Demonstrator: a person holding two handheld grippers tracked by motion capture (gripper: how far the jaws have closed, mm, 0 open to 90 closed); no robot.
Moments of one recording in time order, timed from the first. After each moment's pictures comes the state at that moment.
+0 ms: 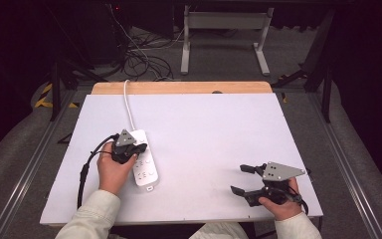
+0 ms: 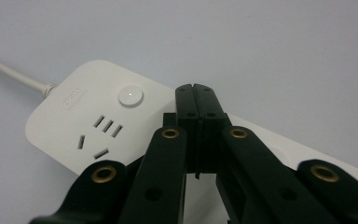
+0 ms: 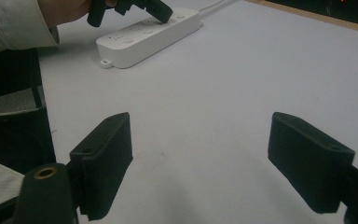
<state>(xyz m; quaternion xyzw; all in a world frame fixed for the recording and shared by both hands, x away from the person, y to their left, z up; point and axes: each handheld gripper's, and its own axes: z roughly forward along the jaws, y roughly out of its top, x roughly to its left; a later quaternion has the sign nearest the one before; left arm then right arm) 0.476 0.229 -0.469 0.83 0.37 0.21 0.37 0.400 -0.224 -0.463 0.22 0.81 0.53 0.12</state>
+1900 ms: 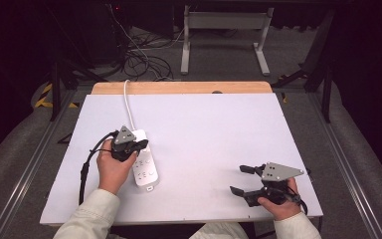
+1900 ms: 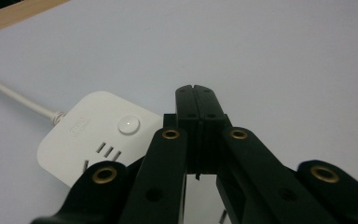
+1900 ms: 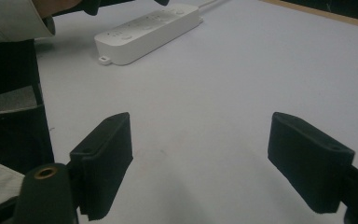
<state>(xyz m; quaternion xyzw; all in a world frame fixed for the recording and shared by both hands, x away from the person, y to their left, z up) 0.470 0.225 -0.450 0.81 0.37 0.21 0.40 0.401 -0.222 -0.466 0.22 0.81 0.52 0.12</state>
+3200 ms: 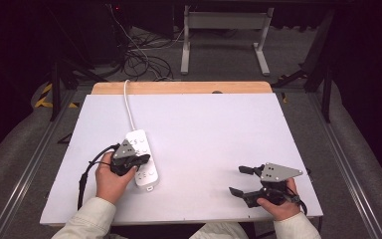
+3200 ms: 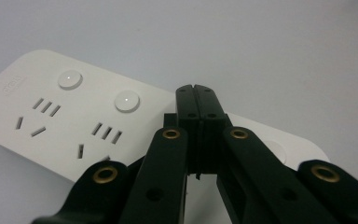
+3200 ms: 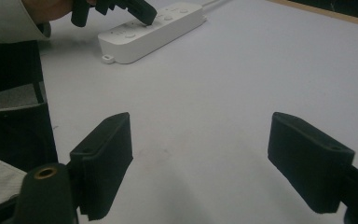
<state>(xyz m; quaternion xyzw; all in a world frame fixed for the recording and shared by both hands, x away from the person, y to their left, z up) 0.445 0.225 -0.469 0.84 0.33 0.18 0.39 0.400 -0.220 -0.466 0.22 0.82 0.52 0.12</state>
